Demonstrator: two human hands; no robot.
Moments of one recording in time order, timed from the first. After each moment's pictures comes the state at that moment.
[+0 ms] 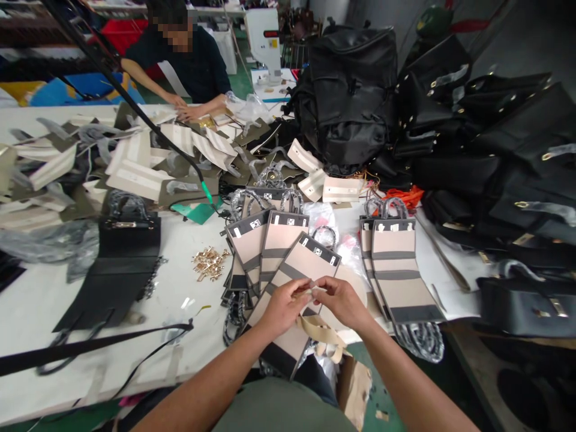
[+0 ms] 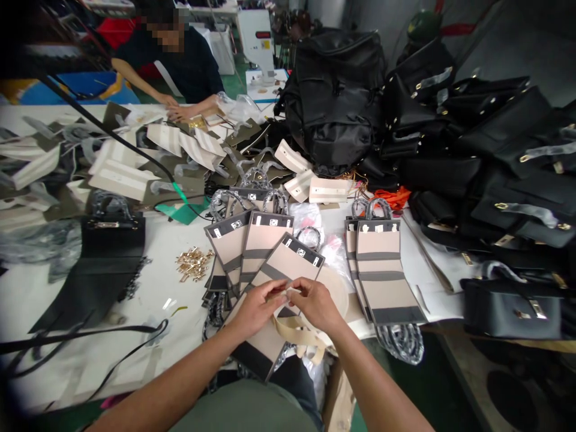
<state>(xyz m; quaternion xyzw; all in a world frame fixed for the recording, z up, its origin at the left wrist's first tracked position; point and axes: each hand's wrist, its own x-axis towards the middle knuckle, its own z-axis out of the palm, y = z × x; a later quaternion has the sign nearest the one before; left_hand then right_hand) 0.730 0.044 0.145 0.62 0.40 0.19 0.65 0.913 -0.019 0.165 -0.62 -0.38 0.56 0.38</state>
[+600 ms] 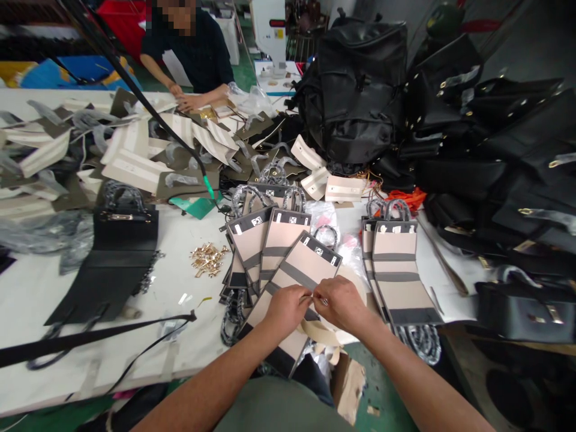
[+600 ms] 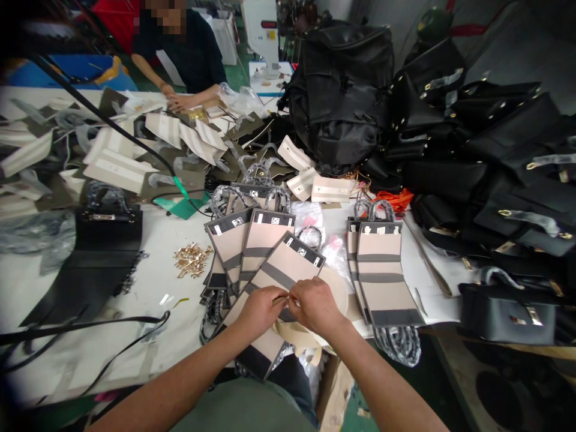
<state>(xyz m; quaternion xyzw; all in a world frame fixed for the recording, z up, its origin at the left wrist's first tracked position) 0.732 0.041 0.129 0.82 0.39 0.08 0.40 0.910 -0.013 0.167 -0.65 -0.73 0.20 0.08</state>
